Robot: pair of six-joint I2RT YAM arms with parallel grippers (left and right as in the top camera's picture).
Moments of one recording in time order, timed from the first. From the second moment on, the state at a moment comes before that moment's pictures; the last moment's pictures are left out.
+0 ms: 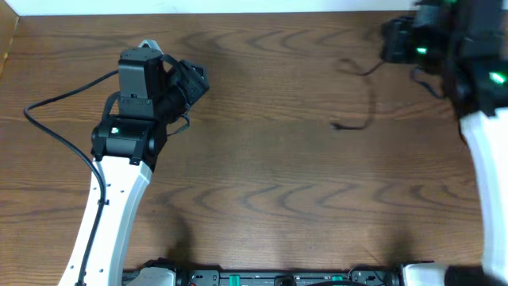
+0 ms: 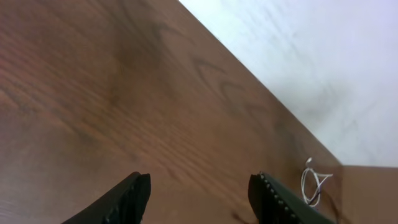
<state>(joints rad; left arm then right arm) -0.13 1.31 1.25 -0.61 0.15 -0.83 0.07 1.50 1.77 -0.84 -0.19 0.25</state>
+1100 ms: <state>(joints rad) -0.14 1.34 1.25 -0.61 0.15 -0.80 -0.58 1.73 1.78 -0.72 -0.04 0.23</state>
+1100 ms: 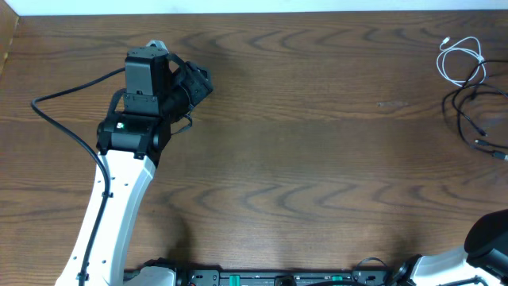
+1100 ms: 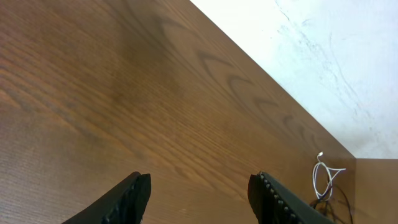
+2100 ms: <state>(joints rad) -0.14 1.34 1.25 -0.61 0.12 -0.42 0.02 1.46 1.79 -1.18 -0.32 0.06</state>
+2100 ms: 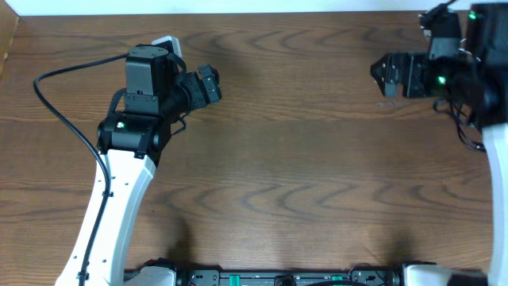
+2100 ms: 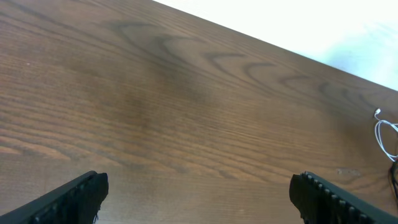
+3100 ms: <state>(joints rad) -0.14 1.34 1.25 -0.61 0.12 -0.41 0.09 1.15 1.55 -0.96 -0.25 -0.02</state>
